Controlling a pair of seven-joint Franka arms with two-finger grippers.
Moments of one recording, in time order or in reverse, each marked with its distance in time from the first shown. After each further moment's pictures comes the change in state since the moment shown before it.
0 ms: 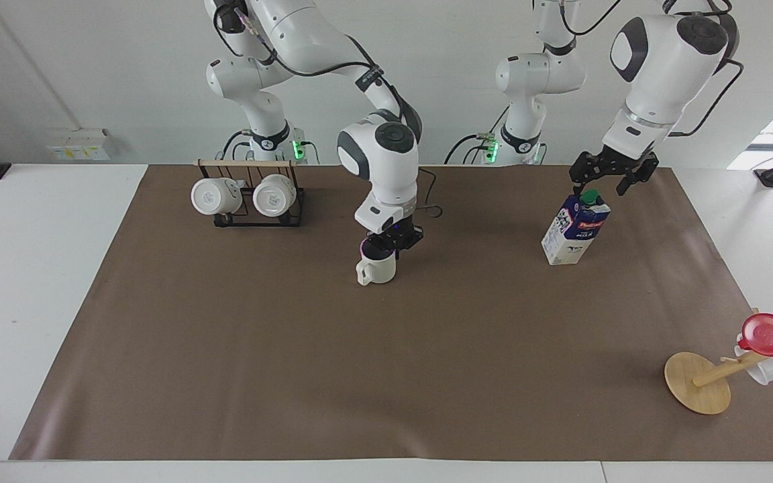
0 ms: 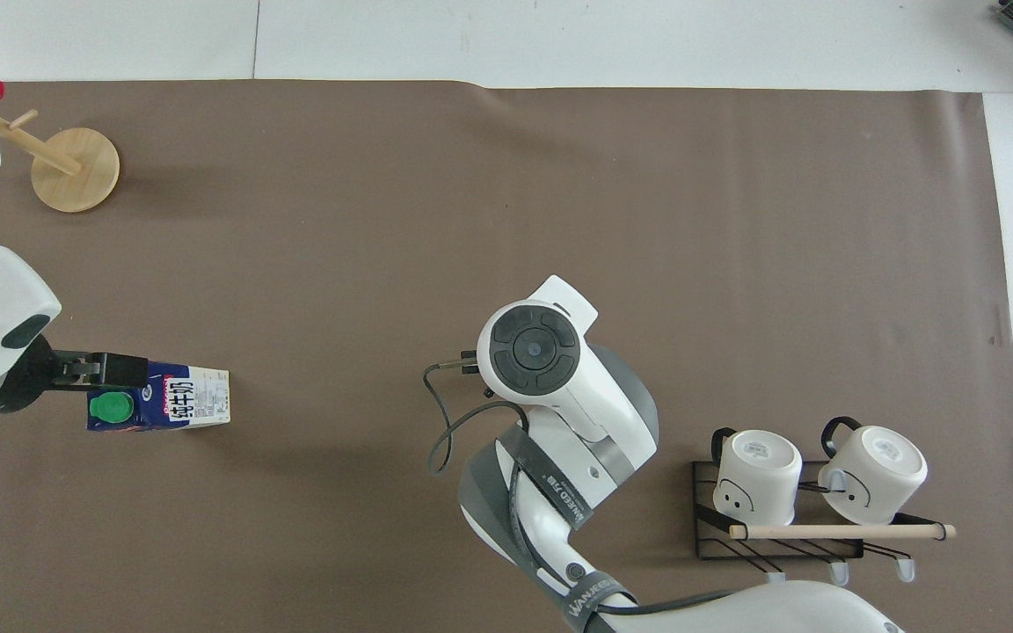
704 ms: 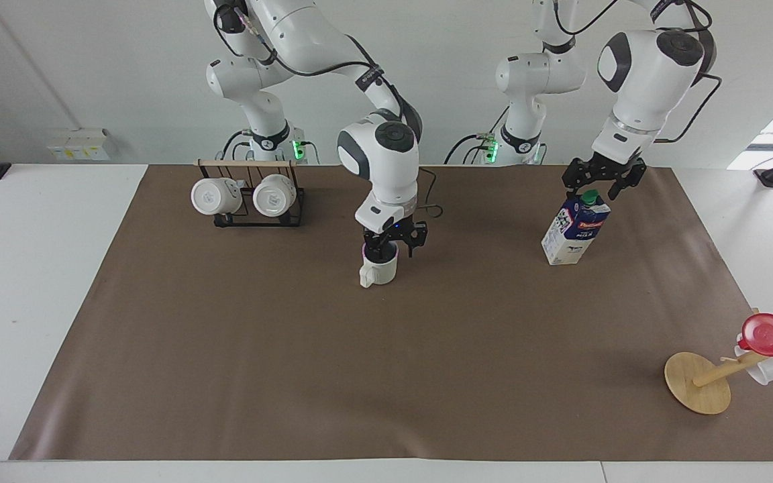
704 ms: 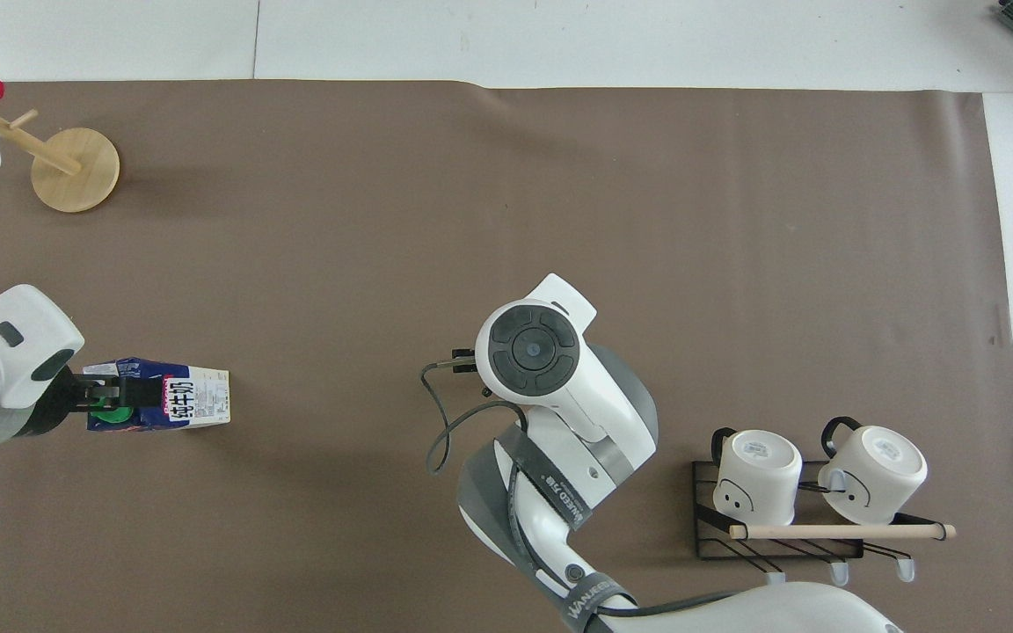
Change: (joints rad) left arm 0.001 -0.051 0.005 -0.142 0.000 0.122 0.000; right arm 0.003 -0.001 0.000 0.013 0.000 0.003 -0.001
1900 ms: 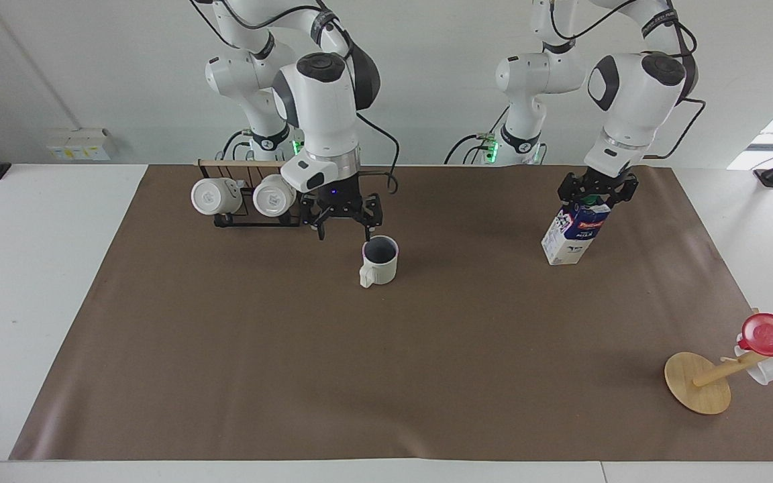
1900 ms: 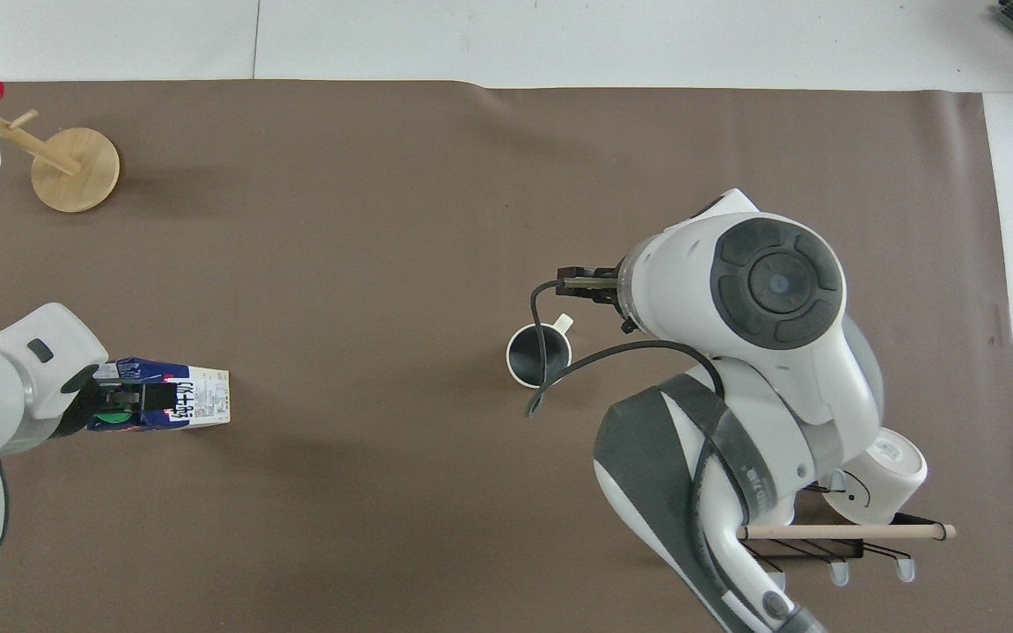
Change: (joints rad) left arm 0.004 -0.001 0.007 -0.116 0.001 0.162 0.044; right arm -0.205 -0.238 -0.018 0.035 -0.002 -0.163 -0.051
